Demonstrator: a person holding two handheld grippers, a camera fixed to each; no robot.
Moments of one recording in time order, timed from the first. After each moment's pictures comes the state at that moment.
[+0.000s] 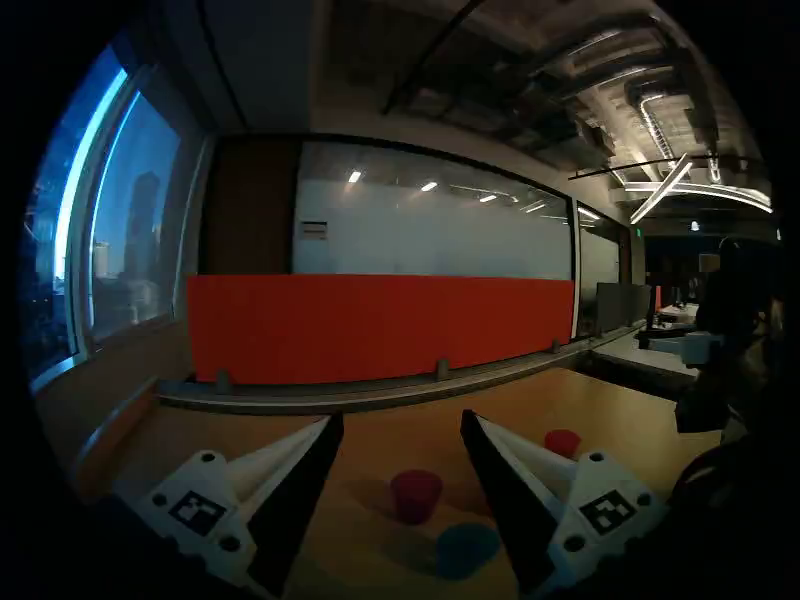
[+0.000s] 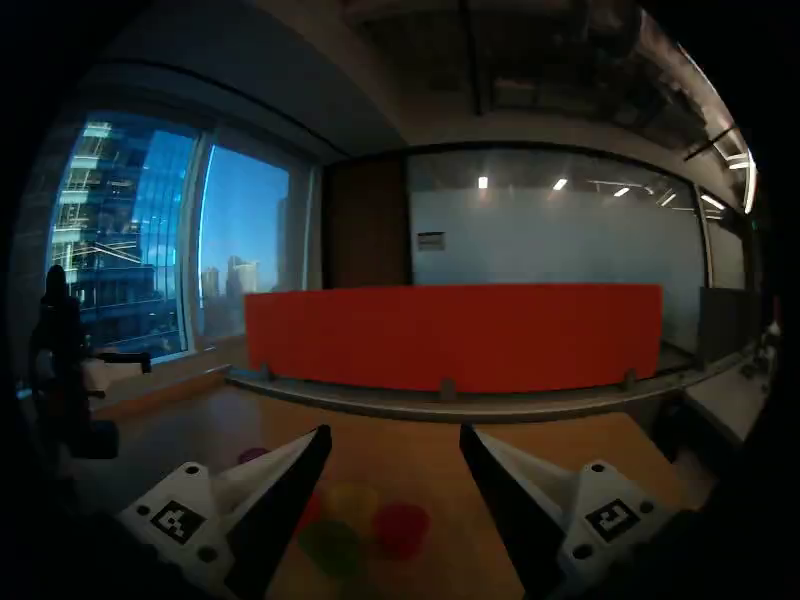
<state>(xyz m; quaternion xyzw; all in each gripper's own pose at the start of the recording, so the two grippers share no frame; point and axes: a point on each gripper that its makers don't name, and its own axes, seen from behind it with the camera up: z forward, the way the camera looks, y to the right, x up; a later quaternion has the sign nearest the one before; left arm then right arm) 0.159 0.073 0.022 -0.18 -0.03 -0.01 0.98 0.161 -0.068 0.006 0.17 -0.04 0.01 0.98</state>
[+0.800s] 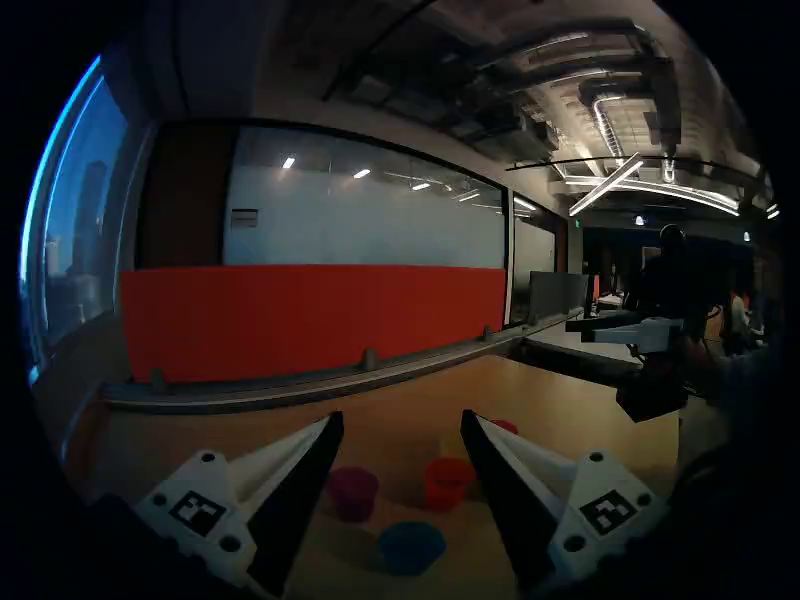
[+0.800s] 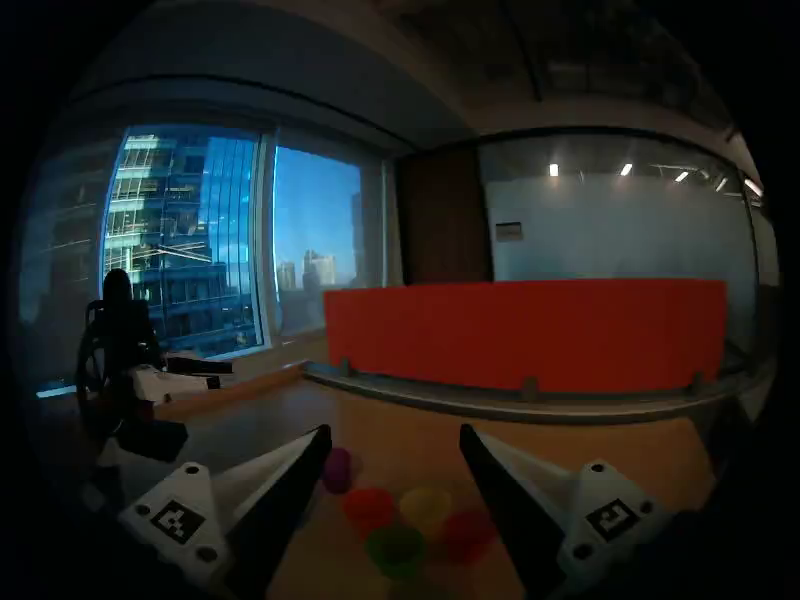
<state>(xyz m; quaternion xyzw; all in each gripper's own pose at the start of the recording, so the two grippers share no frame) 0.159 0.126 0.009 -0.30 -0.05 0.00 0.95 0.170 -0.121 -0.008 0.30 -0.06 0.02 0.95</state>
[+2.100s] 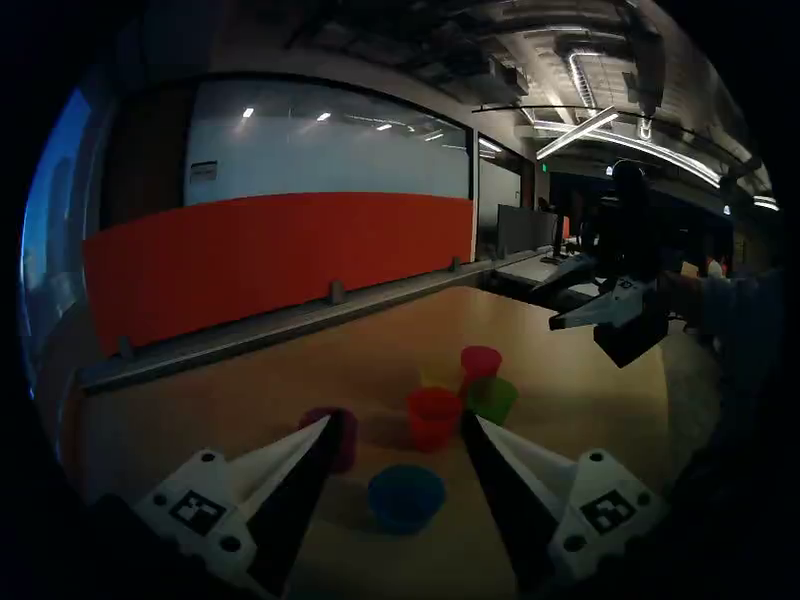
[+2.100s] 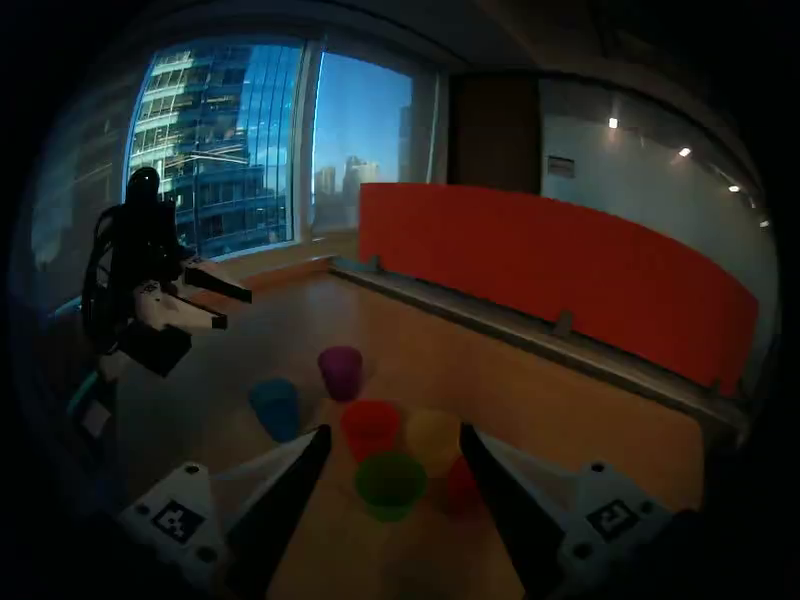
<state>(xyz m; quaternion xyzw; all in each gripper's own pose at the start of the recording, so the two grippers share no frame) 0.074 0.137 0.012 -0.36 -0.14 0.04 0.92 0.070 -0.129 -0.002 0.35 -0.19 -0.09 0.91</state>
